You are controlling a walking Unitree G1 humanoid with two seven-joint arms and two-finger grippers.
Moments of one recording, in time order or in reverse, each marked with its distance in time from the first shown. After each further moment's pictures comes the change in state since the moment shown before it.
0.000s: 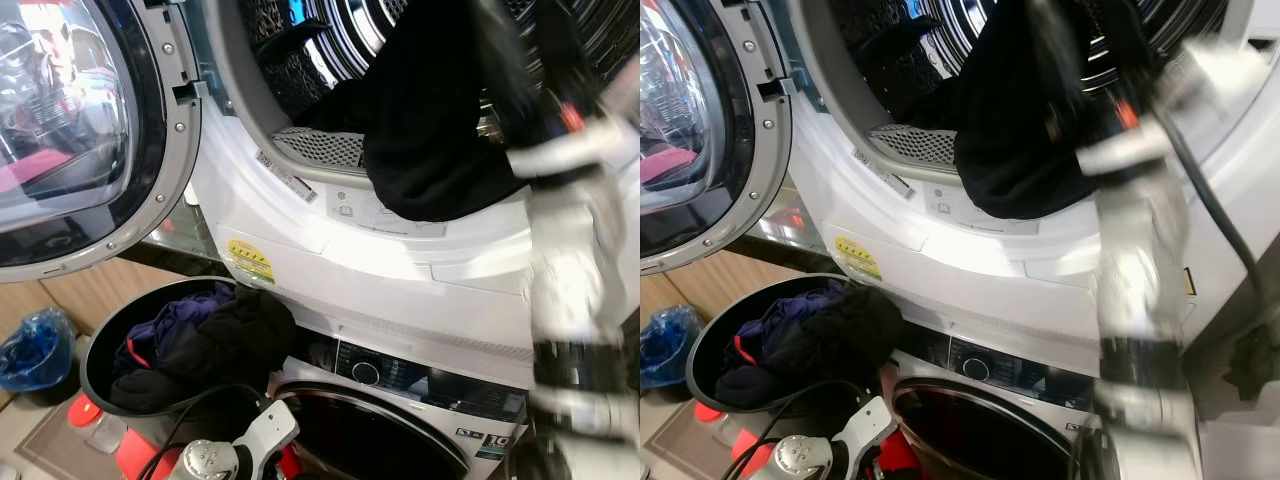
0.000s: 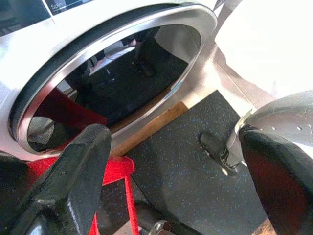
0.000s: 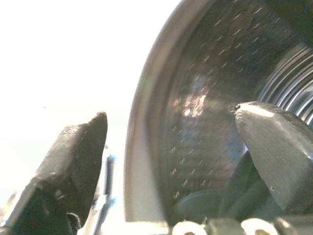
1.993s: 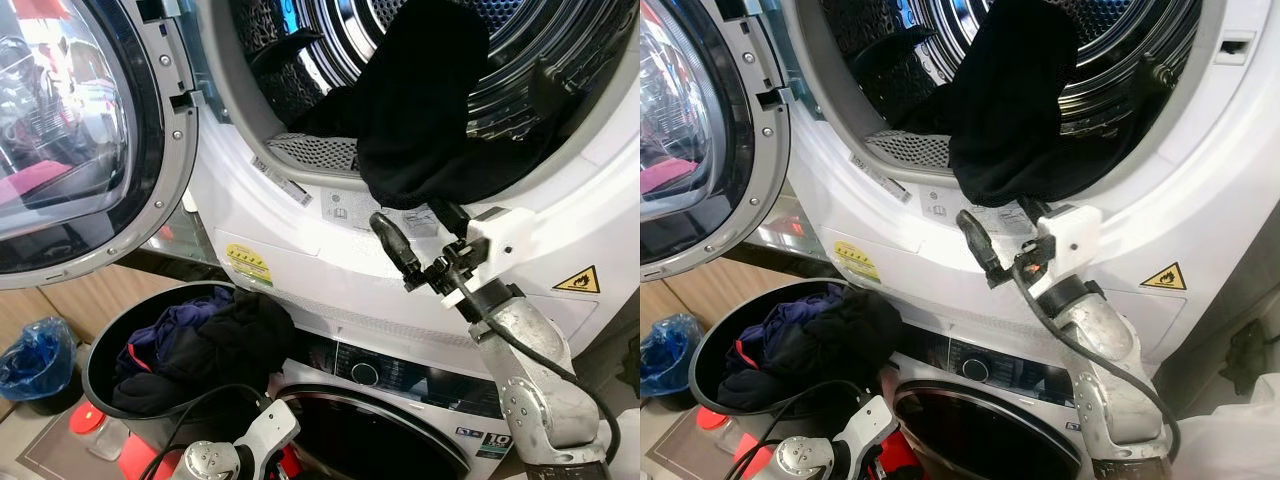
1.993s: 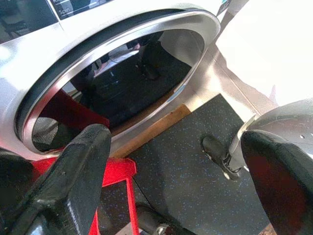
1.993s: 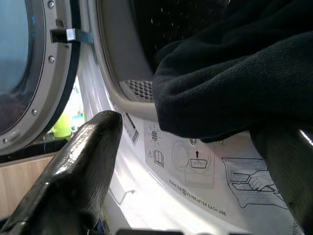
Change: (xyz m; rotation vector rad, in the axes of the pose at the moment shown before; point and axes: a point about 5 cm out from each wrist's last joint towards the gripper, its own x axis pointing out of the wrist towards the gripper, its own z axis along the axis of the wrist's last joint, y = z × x) left arm 0.001 0.000 0.001 -0.017 -0.014 0.021; right arm -0.051 0.030 -0.075 -0.080 0.532 -0.288
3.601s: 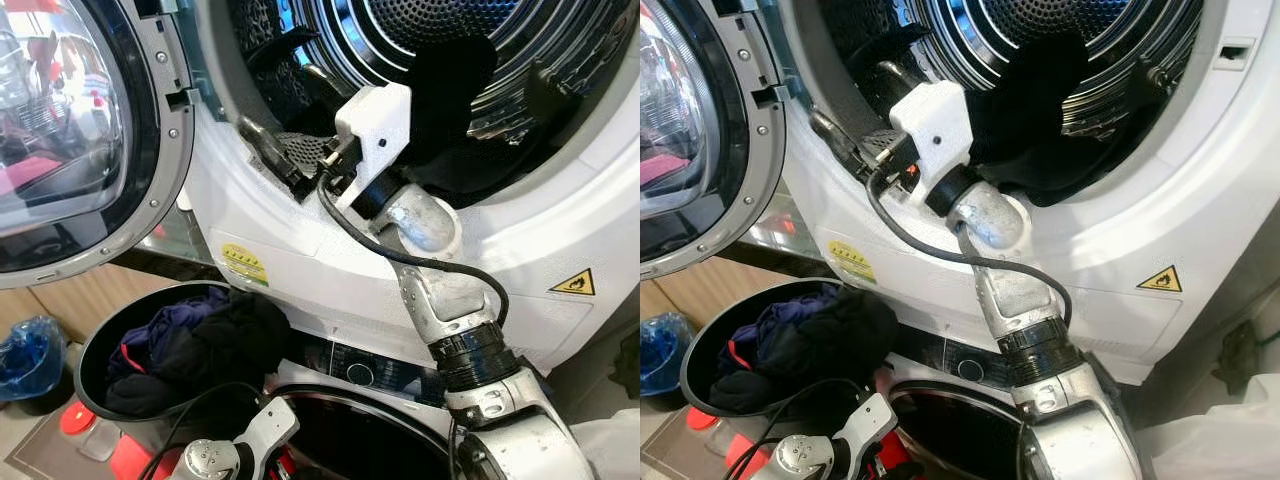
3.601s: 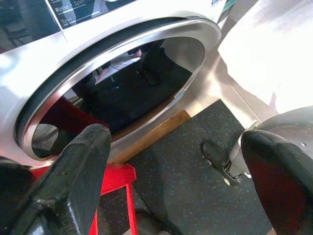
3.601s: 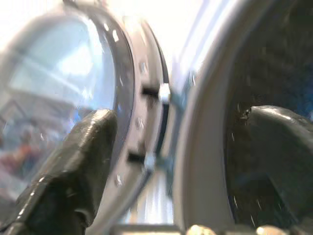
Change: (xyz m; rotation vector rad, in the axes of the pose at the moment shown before) left arm 0.000 0.002 0.002 -0.002 -0.008 0.017; right arm 0.114 0.071 0.070 -0.112 -0.355 0.325
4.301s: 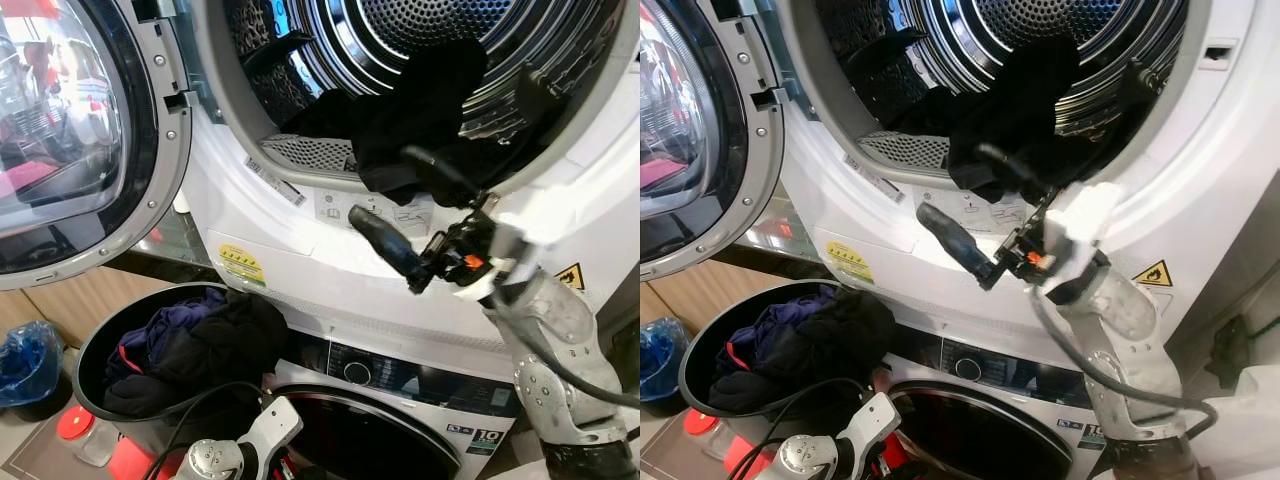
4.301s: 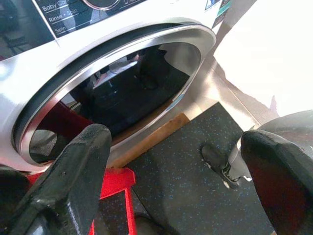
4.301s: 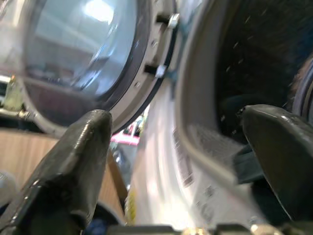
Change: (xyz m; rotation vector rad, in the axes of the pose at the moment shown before) left arm 0.003 -0.002 0.002 -0.004 -0.009 -0.004; right arm -0.123 -0.010 0.000 -0.011 0.278 0.095
